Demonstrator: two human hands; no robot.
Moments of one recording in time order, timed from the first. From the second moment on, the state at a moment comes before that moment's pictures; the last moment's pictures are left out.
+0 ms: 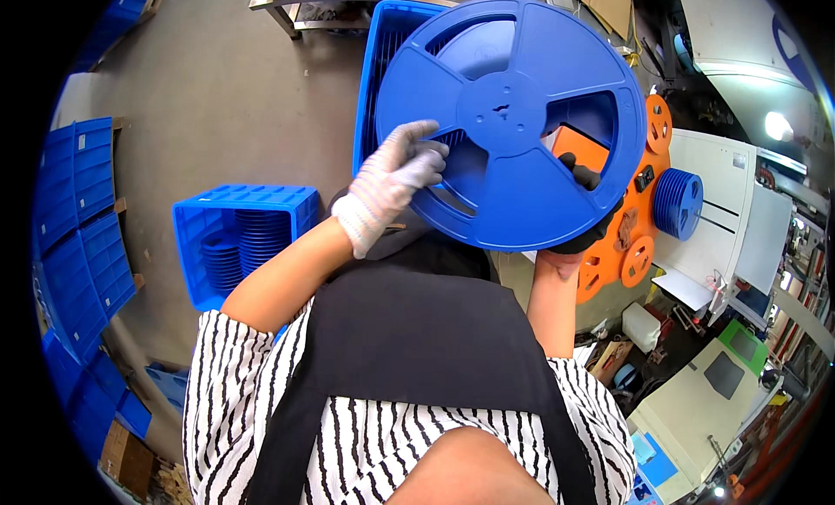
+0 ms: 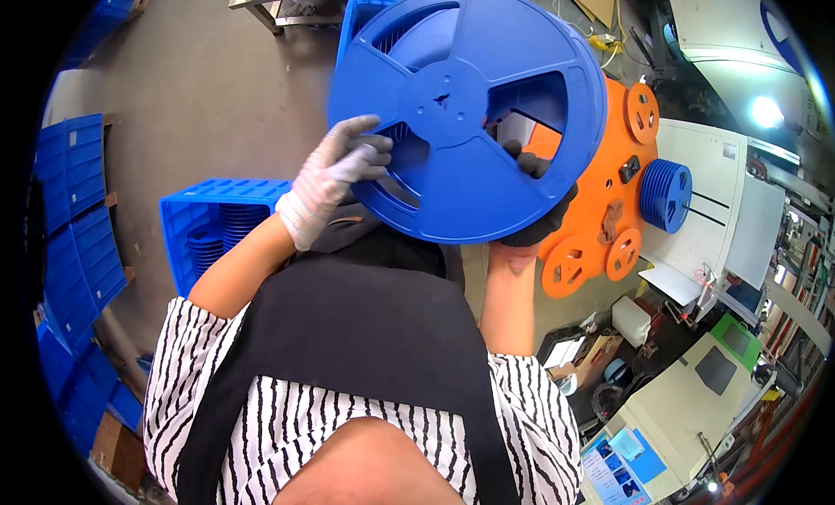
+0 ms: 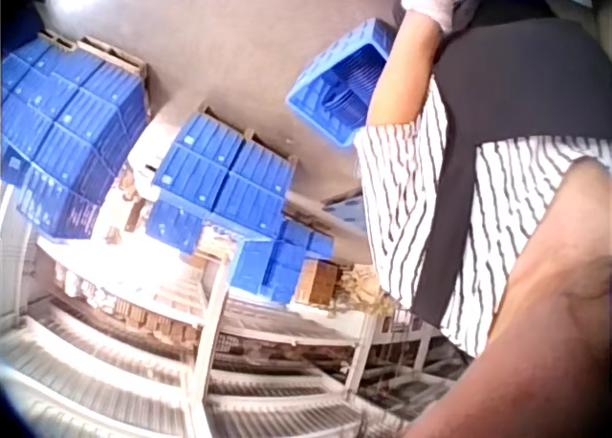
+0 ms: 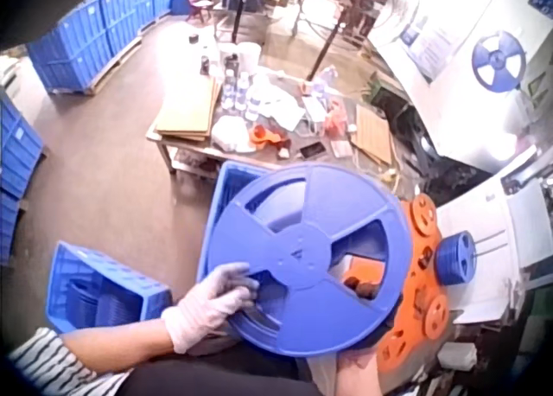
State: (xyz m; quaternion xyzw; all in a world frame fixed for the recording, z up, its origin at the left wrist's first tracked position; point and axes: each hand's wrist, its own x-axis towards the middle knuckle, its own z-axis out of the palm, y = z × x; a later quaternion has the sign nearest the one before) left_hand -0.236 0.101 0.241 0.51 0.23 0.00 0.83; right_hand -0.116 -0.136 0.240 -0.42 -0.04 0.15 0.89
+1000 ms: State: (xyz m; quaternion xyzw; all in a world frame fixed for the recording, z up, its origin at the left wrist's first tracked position) left_hand -0.246 0.173 0.225 -0.14 -0.11 0.00 0.98; right_hand -0.114 -0.165 0.266 -0.71 0.02 0.14 0.69
